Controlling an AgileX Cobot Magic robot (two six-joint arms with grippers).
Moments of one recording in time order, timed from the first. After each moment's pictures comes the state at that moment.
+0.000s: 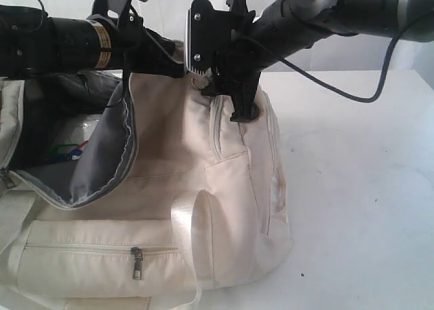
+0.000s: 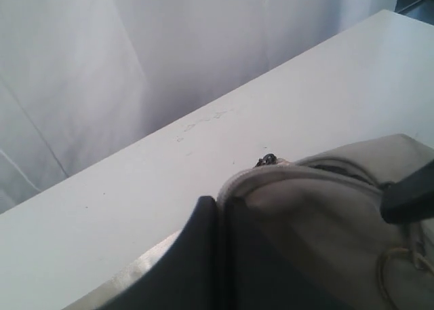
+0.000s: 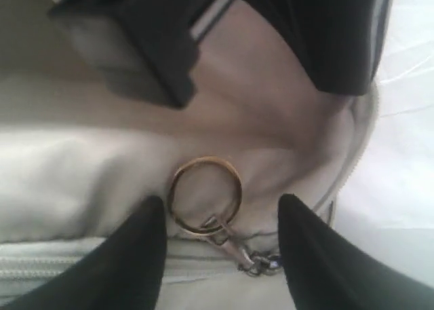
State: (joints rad) left arm -0.46 1.69 -1.22 1.26 -0.15 -1.11; right arm 0.63 1.80 -1.48 0.45 0.54 -1.60
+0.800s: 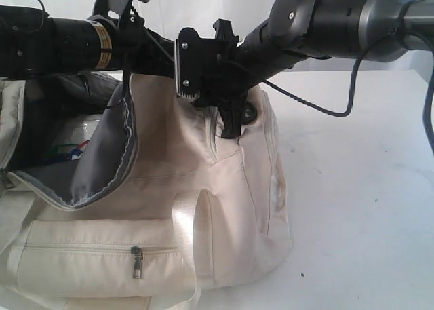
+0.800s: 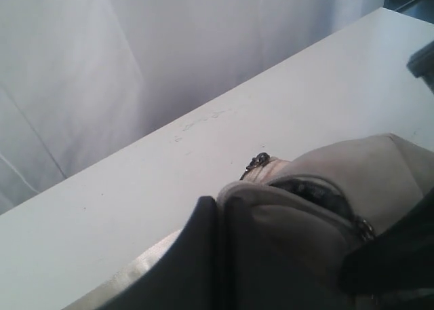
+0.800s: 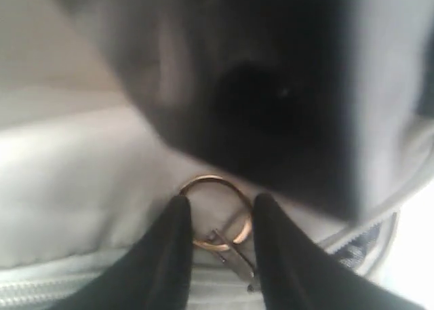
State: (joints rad) left arm -0.46 1.69 -1.22 1.27 -0.16 -1.11; right arm 0.66 1.88 -1.48 0.45 0.49 -1.61
